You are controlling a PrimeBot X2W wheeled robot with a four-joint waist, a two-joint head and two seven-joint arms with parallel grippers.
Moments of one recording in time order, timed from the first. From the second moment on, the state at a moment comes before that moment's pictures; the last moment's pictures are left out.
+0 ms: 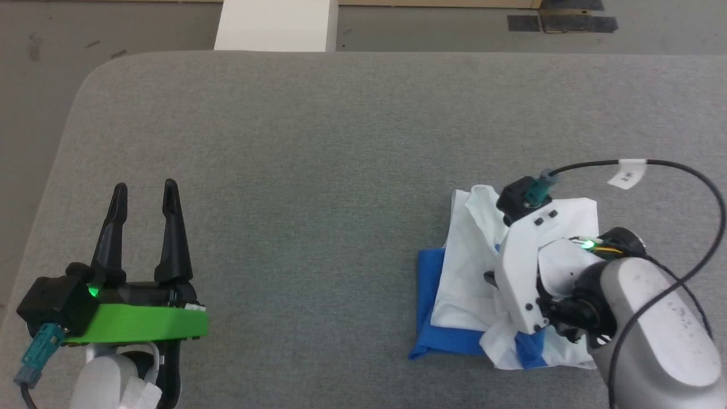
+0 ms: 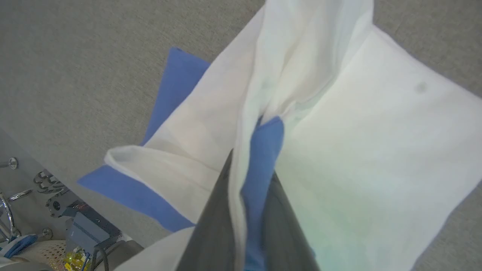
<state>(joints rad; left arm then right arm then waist) -0.10 0.13 0.06 -0.10 -0.33 -0.12 -0.26 -0.42 -0.24 0.34 0.10 0.43 0.13 1.08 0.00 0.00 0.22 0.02</state>
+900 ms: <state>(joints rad) -0.09 0.13 0.07 -0.09 -0.32 -0.12 -0.26 -0.40 -0.20 0.16 -0.01 0.35 0.13 0.75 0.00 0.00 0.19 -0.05</state>
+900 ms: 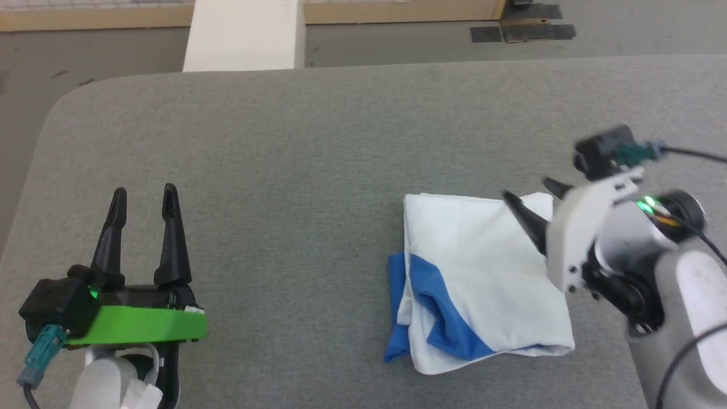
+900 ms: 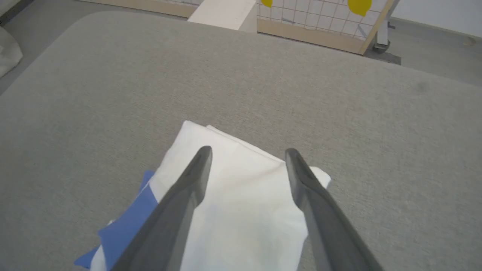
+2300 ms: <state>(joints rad) -0.13 0.09 0.07 -0.09 -0.23 -0.12 -0.26 -0.35 -0.52 0.38 0.07 0.27 0.13 0.85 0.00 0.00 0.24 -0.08</state>
